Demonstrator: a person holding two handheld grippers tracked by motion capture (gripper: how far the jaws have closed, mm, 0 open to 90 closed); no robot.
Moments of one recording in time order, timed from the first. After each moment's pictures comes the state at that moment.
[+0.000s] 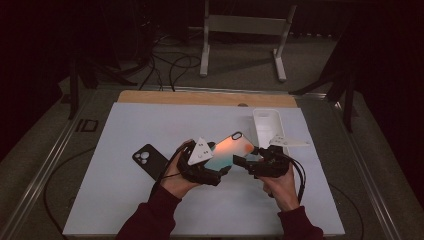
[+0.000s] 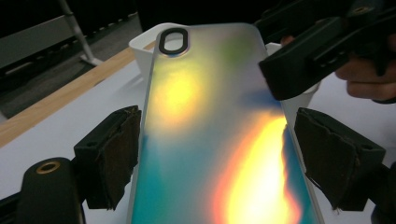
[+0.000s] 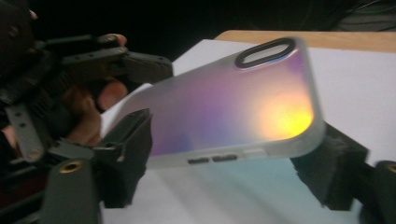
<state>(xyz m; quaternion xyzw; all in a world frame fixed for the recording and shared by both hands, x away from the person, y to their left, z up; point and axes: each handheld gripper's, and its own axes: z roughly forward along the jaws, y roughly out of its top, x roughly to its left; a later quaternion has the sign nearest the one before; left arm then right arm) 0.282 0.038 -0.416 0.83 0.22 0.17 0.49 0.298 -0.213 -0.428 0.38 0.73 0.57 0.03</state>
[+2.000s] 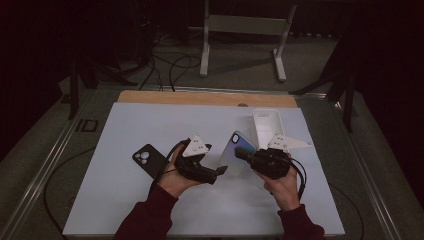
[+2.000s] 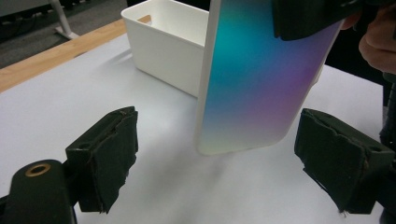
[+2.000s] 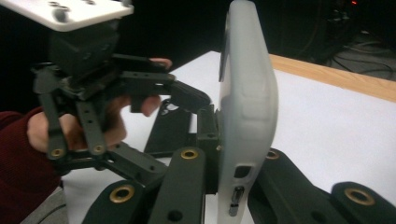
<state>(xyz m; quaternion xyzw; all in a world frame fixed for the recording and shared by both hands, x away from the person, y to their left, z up) 0.296 0.050 -0.429 0.83 0.25 0.10 0.49 0.284 -0.203 -0.404 0.32 0.75 0.57 0.09</state>
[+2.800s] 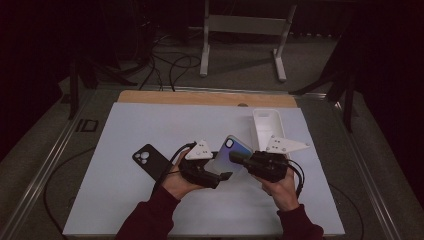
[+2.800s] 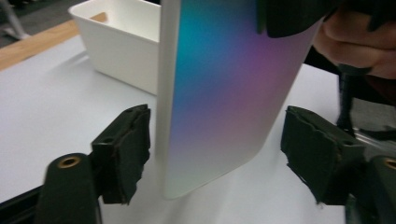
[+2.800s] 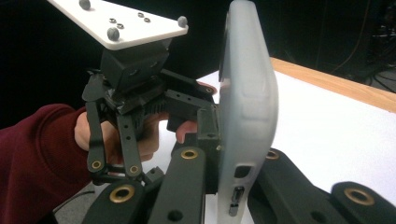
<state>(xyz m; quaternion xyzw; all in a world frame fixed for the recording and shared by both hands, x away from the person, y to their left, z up) 0.292 0.042 -0.433 0.84 0.20 0.05 0.50 0.279 -0.197 -0.401 0.25 0.76 0.60 0.06</state>
